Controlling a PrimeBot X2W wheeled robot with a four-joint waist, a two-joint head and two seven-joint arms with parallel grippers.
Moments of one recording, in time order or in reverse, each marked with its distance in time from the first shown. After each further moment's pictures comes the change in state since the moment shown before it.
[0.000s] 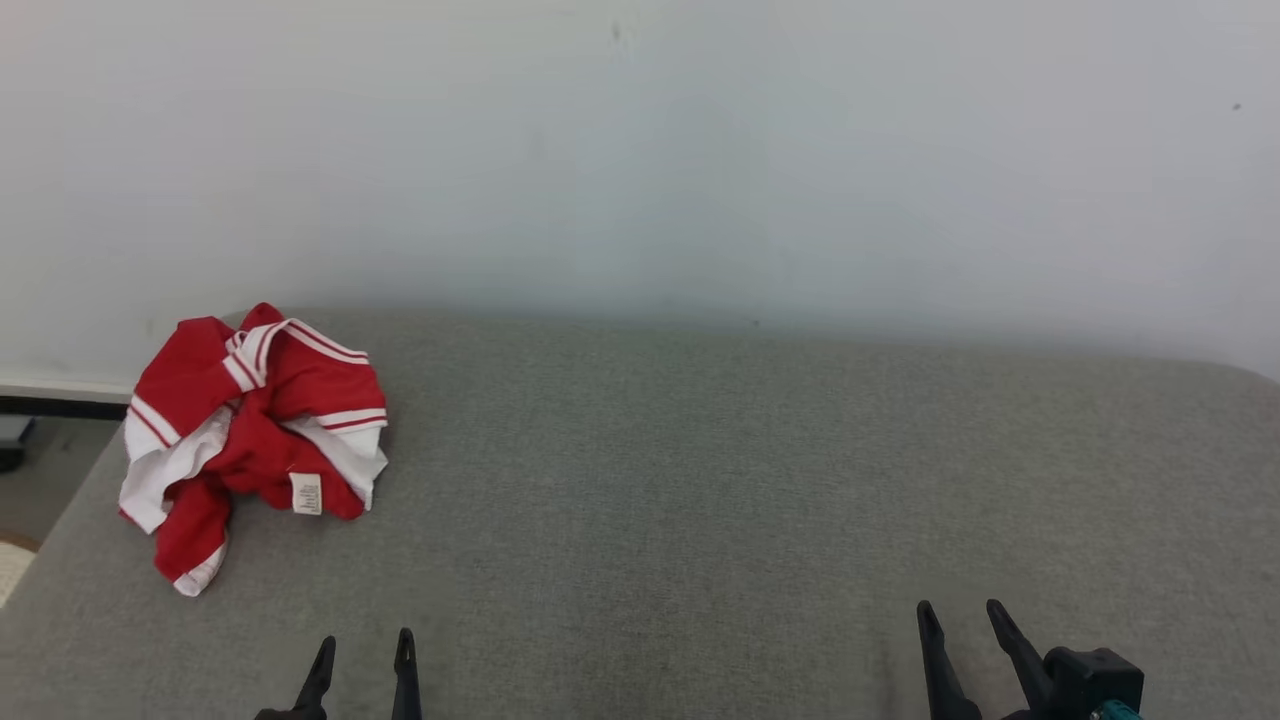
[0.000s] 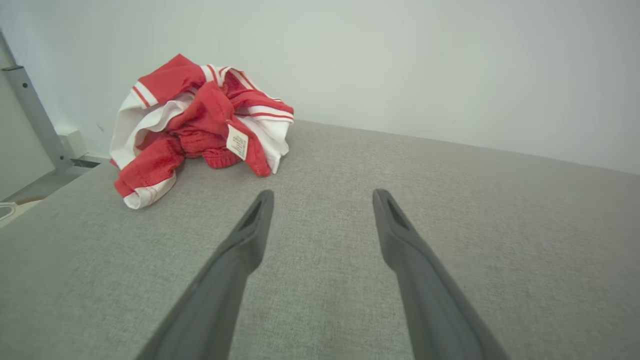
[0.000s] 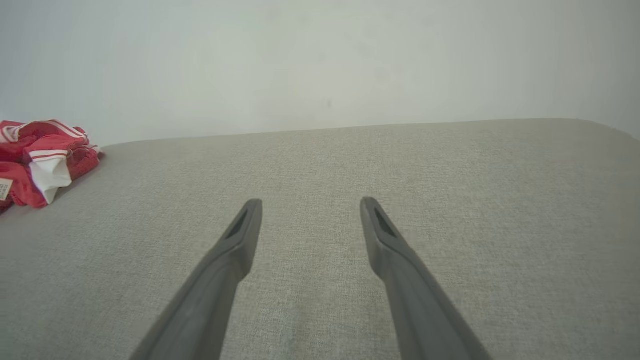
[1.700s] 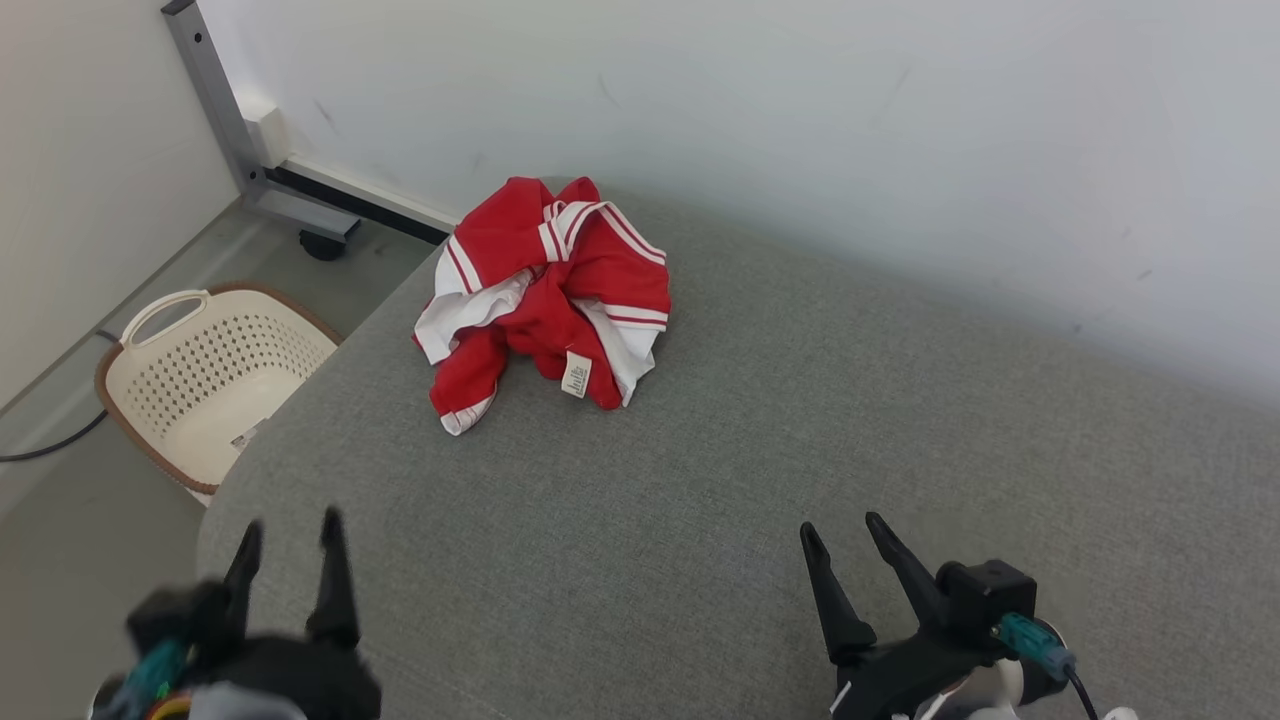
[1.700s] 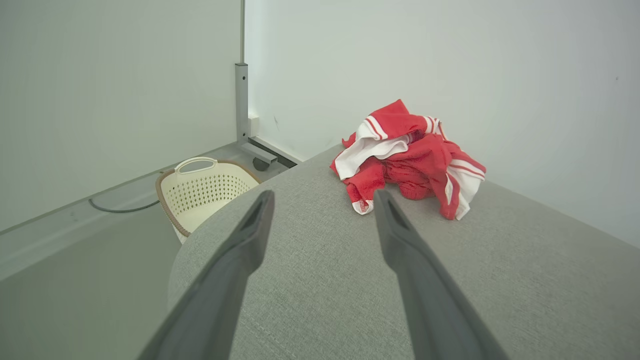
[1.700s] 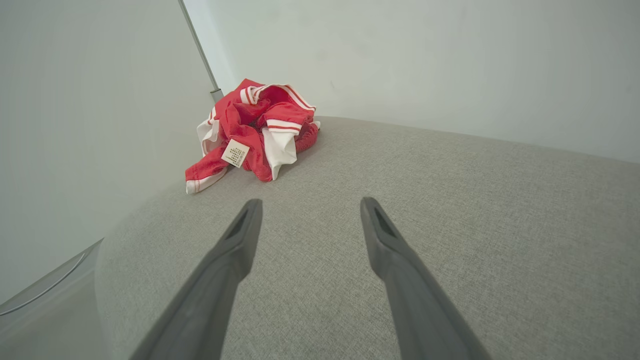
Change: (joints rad) left arm -0.077 0.074 0.063 -0.146 -0.154 0.012 0.120; right arm -0.198 0.000 0.230 0.092 0.118 0.000 -0.035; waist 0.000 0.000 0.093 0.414
